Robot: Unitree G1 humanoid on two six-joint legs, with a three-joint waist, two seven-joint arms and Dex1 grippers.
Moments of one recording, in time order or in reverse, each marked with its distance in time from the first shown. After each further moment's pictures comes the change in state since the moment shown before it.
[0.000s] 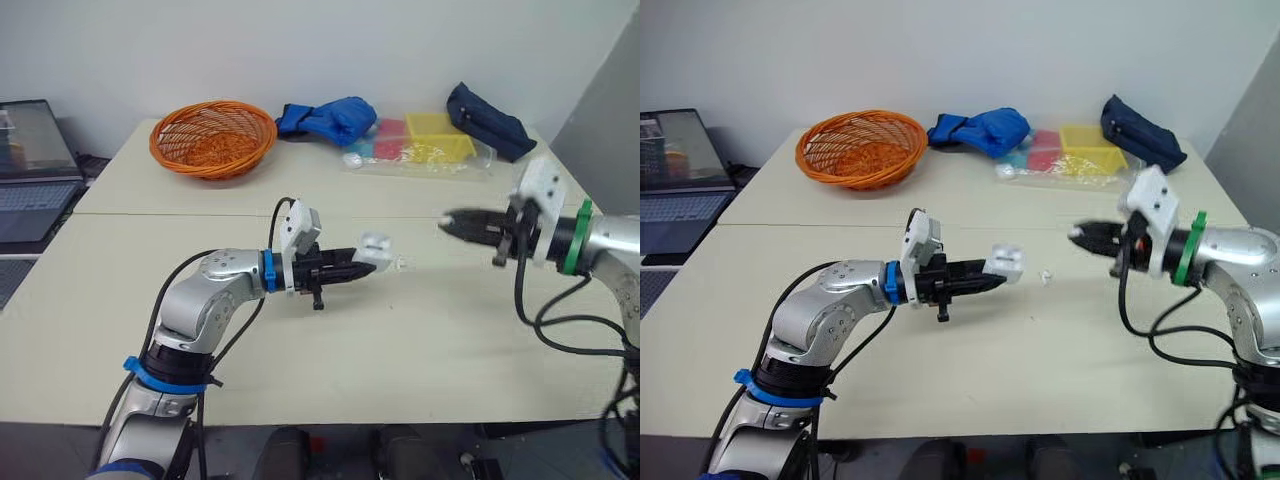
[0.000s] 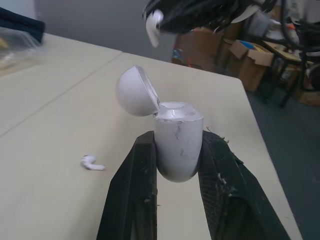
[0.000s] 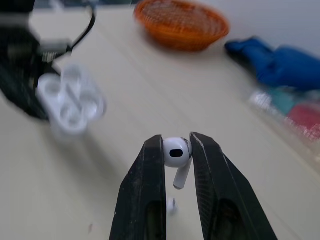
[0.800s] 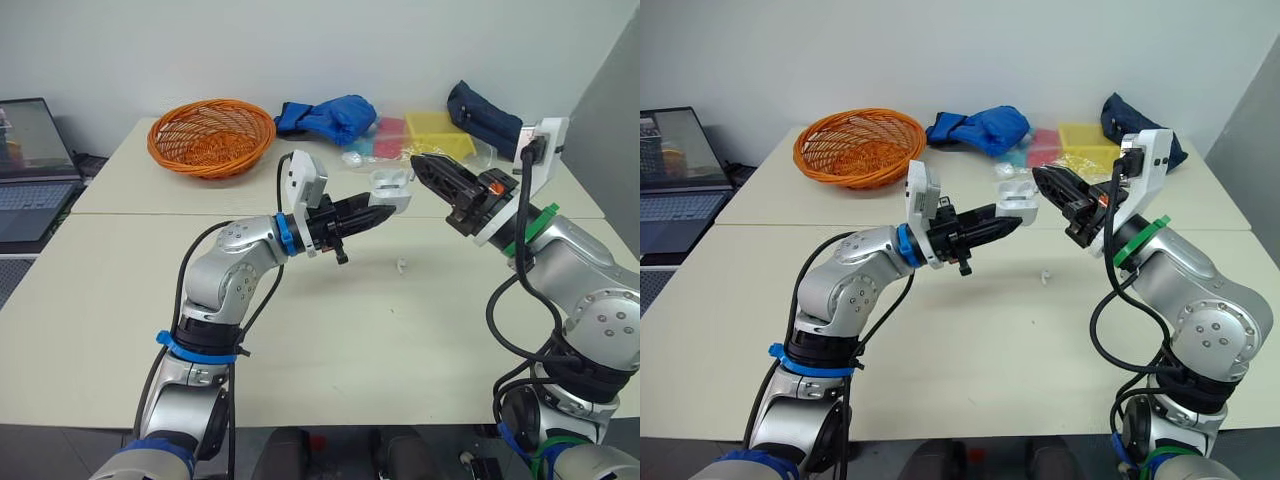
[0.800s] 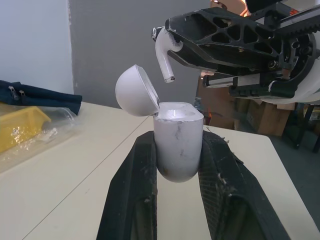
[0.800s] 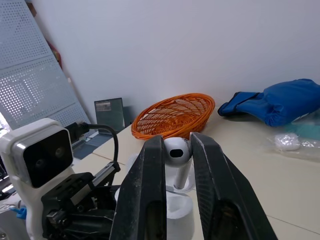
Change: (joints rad) left arm -0.144 -0.130 0.036 0.101 0.000 -0.102 0.075; right arm -0.075 0.434 -0.144 -0.161 0.479 0.254 -0.690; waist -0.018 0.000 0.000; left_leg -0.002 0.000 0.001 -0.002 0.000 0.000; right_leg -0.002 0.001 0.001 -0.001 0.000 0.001
